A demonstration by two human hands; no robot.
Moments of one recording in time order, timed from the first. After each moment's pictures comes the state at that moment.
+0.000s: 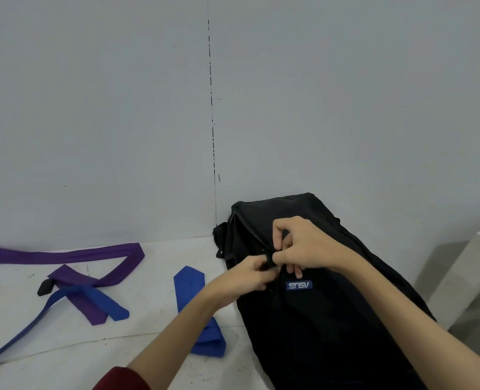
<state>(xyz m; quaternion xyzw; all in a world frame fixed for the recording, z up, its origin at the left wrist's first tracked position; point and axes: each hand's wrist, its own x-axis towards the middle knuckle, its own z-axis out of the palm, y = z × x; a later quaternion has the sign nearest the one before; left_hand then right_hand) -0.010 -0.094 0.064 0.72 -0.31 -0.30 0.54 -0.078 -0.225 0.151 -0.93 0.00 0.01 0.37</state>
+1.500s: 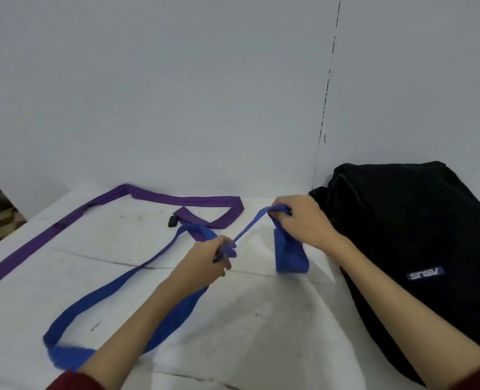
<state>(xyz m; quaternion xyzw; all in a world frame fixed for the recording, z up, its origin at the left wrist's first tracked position) -0.037 0.145 0.043 0.92 -0.11 -0.06 0.36 -0.010 -0.069 0.088 -0.93 -0.13 -0.10 0.33</state>
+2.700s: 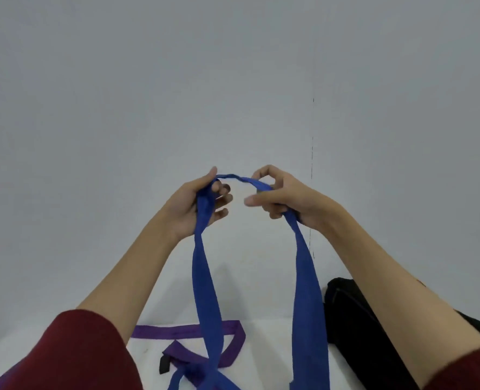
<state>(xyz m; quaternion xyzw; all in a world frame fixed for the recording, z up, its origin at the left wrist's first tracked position) 0.068 0.207 0.305 0.54 -0.32 -0.16 0.76 0.008 0.014 0.320 -0.80 -0.20 -0.08 0.56</state>
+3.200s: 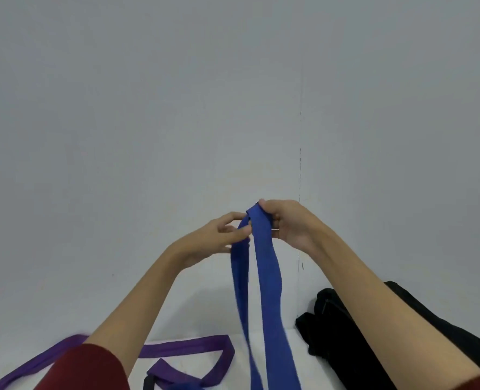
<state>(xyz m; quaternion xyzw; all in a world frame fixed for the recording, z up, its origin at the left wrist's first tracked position) 0.073 0.171 0.277 0.78 -0.38 -0.09 0.49 0.021 -0.001 0.299 -0.71 -0.09 -0.10 0.69</state>
